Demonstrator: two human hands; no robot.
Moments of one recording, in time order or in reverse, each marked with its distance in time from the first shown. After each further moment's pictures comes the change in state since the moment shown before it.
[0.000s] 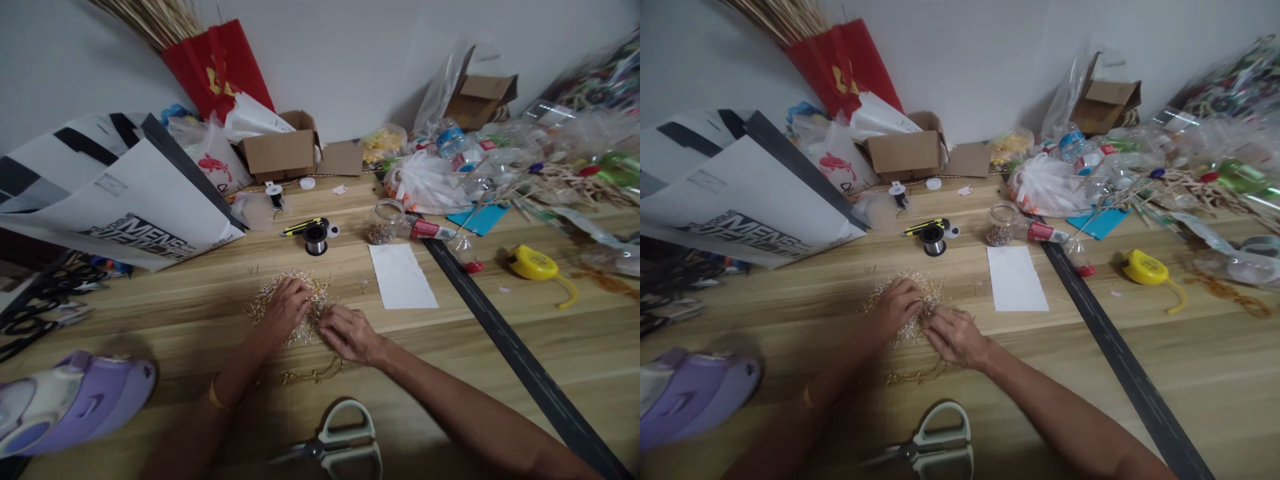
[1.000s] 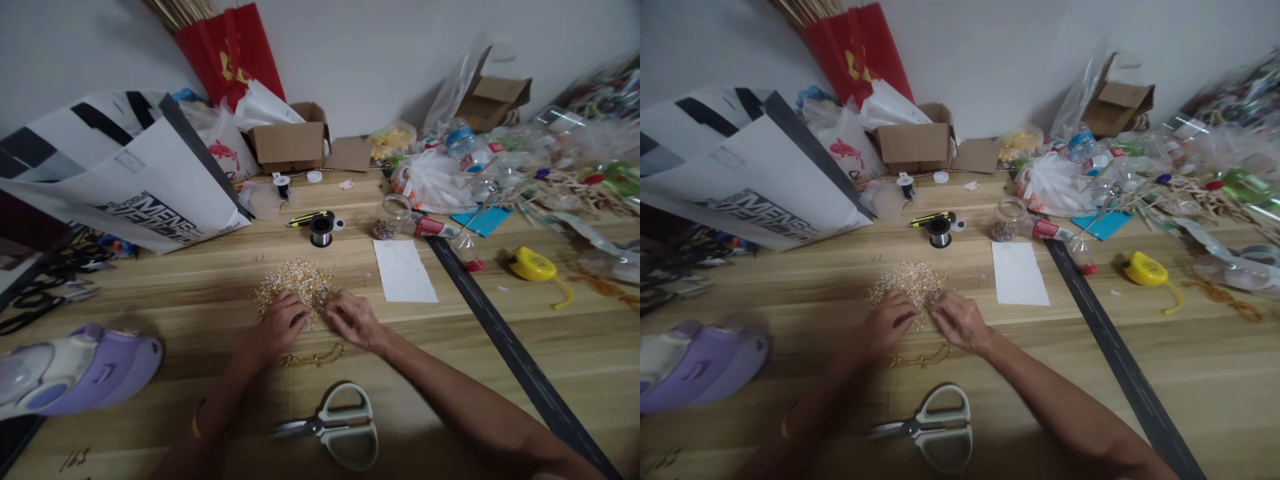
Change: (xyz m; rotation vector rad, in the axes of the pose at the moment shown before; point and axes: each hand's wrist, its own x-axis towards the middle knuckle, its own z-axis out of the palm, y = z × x) left_hand -0.051 0.014 -0.003 -0.217 0.021 -0.013; right_hand 0.002 -0.002 0.000 0.111 0.088 0.064
